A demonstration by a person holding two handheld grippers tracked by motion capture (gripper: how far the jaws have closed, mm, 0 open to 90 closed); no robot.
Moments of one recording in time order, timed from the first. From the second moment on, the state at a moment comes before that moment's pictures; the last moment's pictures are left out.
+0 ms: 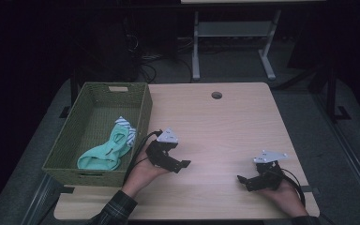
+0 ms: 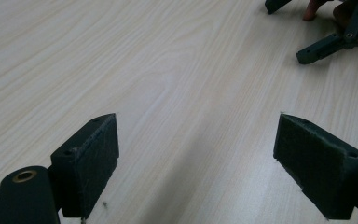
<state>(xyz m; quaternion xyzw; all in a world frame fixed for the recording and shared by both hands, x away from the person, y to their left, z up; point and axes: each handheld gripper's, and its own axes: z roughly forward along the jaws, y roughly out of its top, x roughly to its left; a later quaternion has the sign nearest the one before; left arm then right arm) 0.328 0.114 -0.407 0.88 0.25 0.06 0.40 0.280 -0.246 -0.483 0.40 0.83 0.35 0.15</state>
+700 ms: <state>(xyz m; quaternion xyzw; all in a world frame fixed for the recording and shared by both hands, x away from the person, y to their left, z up) 0.334 0.118 -0.378 0.88 0.24 0.06 0.41 0.280 -0.246 -0.483 0.40 0.83 0.35 0.15</state>
